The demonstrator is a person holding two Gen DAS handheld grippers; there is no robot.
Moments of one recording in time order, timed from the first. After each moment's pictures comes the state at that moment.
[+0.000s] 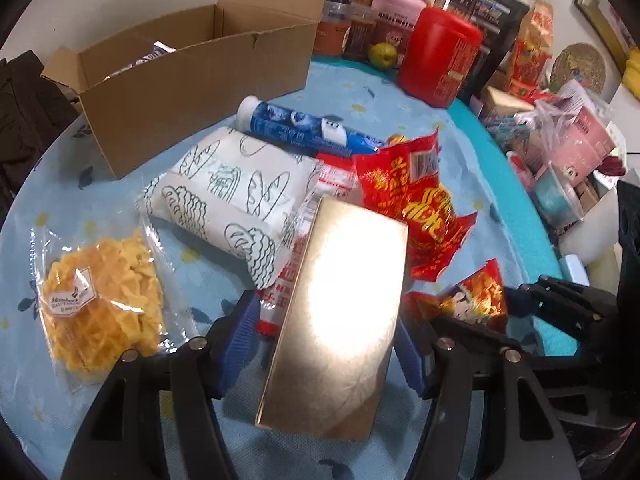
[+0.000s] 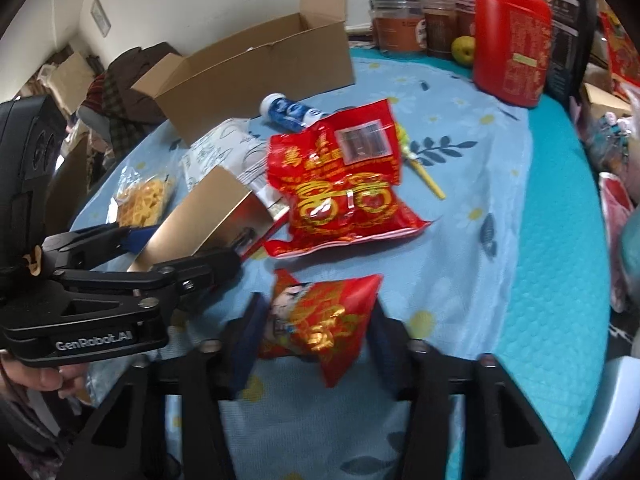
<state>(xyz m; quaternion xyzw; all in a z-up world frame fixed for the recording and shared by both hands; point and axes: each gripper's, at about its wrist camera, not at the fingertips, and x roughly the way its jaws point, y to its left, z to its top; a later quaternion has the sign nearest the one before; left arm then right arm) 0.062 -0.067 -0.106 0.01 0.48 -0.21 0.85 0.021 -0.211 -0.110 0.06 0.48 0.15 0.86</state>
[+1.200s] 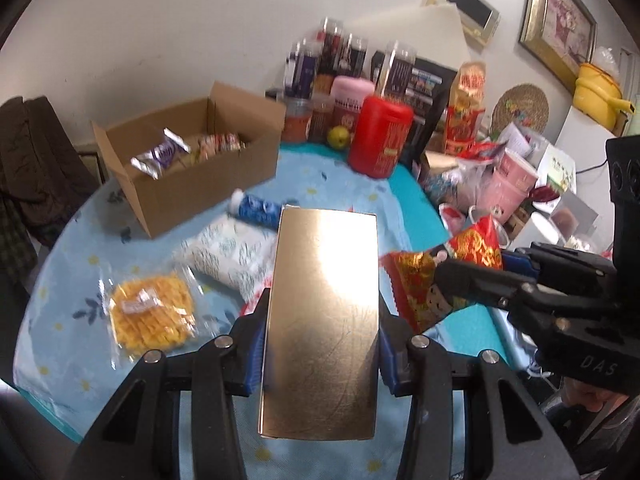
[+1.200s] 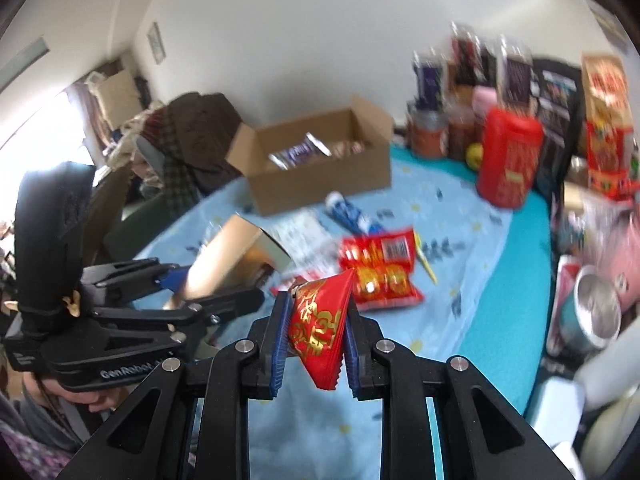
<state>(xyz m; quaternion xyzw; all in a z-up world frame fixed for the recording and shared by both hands) -0.012 -0.049 -0.007 -0.01 0.37 -0.24 0.90 -0.041 -0.206 0.016 0.03 0.35 0.20 0.91</state>
